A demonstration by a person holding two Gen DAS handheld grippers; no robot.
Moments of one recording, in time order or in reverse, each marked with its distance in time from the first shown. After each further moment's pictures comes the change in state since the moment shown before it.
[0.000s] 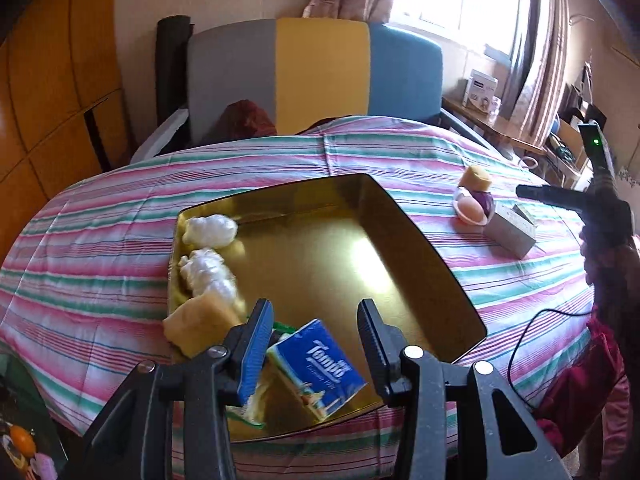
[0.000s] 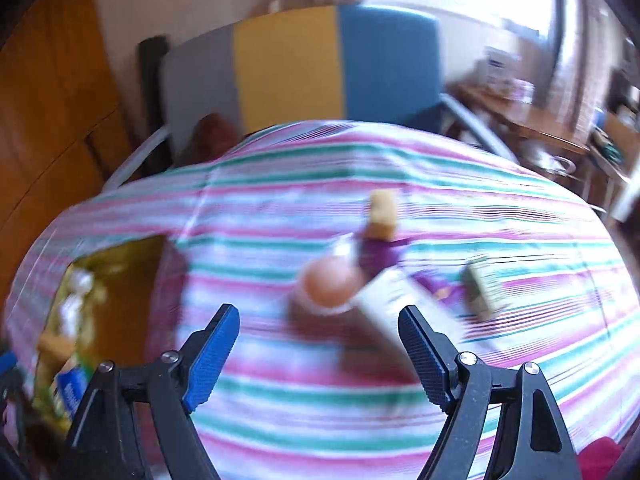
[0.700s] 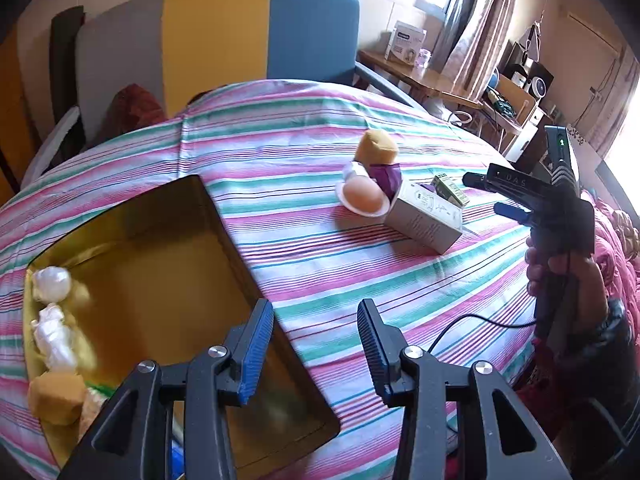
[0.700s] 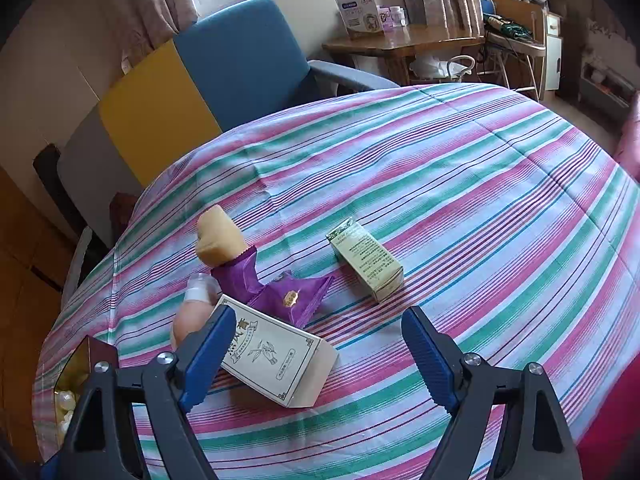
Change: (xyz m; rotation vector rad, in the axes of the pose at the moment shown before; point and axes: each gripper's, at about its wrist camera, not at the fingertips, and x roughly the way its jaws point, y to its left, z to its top) left arm 0.075 -0.130 0.058 0.107 0.169 -0.242; right arm 0.027 -0.126 -0.012 0.441 0.034 -0.057
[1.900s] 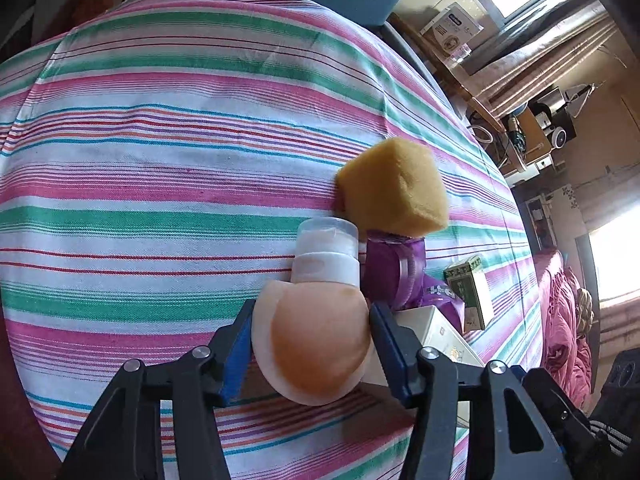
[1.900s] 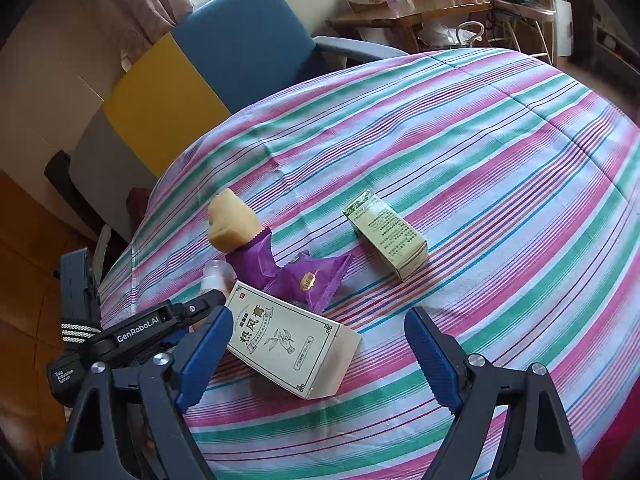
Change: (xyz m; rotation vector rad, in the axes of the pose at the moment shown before) left arm 0.208 -0.020 0.118 -0.280 0.197 -0.203; right arm 0.013 -0.008 0.001 0.058 0.084 0.087
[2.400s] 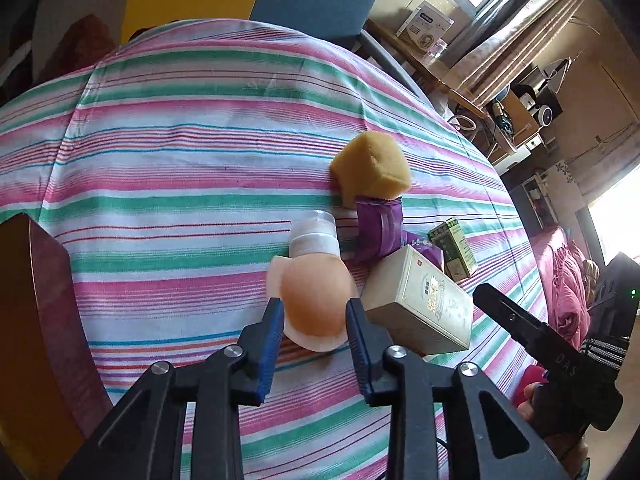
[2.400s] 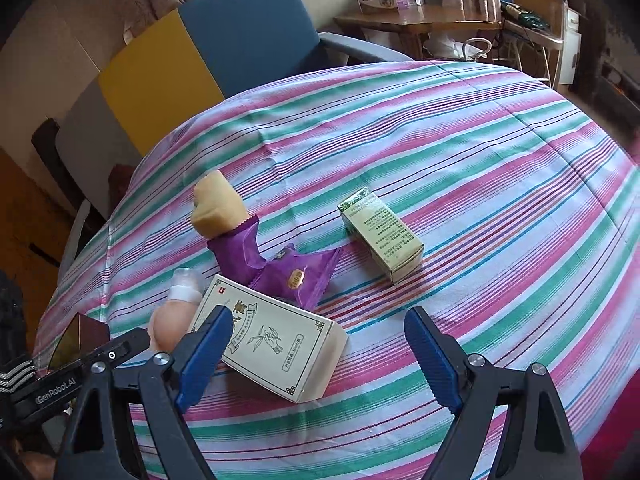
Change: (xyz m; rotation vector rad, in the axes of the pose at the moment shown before) left arm -0.062 0.006 -0.035 0.087 -0.034 0.021; right arm 0.010 0.010 -0.003 -0.094 0.007 -0.098
